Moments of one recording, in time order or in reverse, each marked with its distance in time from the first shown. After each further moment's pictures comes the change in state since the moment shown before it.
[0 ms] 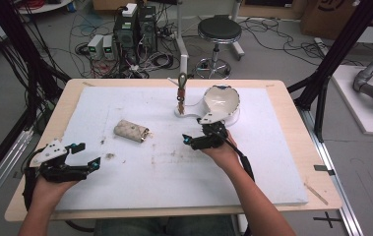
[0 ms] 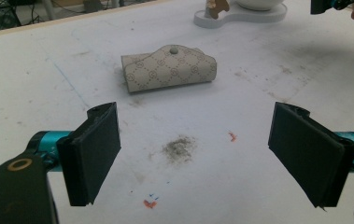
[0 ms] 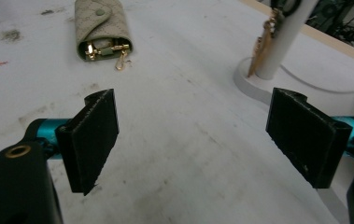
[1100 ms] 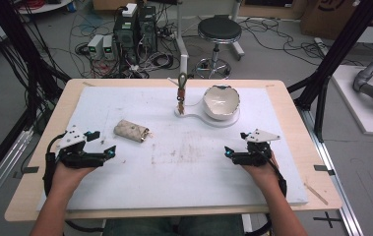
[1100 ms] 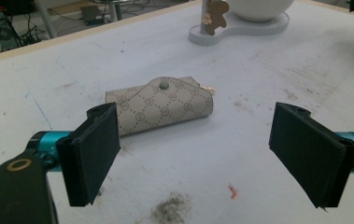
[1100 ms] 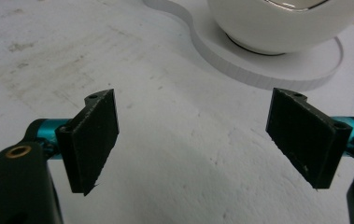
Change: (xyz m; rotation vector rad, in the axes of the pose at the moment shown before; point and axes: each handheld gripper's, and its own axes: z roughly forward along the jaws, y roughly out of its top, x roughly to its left) left arm -0.011 0.029 0.039 0.000 -0.013 0.033; right arm -0.035 -0.092 -0.092 0.013 -0.189 0.112
